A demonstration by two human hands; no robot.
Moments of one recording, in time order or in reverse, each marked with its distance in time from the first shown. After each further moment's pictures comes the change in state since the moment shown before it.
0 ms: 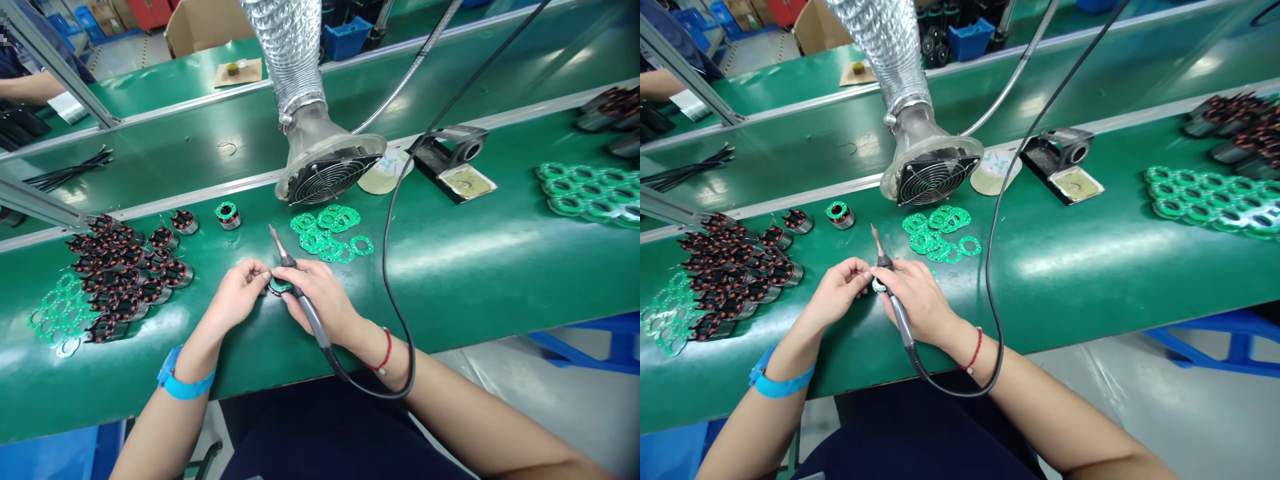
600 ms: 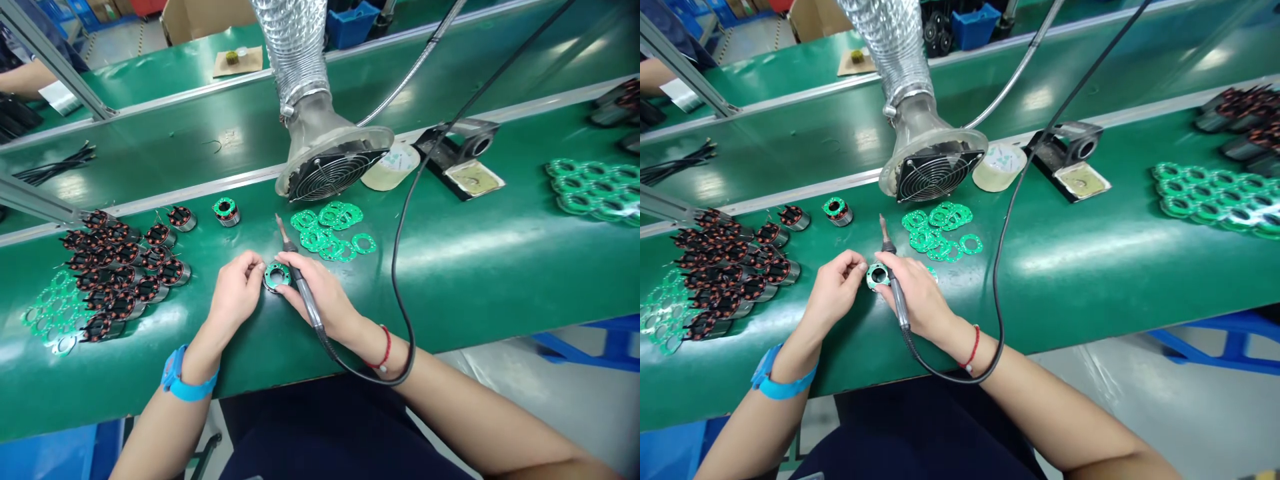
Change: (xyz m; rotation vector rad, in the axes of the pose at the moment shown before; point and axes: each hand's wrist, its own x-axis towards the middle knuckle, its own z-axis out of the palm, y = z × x) left_hand -0.001 0.009 0.004 0.447 0.220 0.132; right_hand 0.005 0.001 0.005 0.098 -0.007 0.193
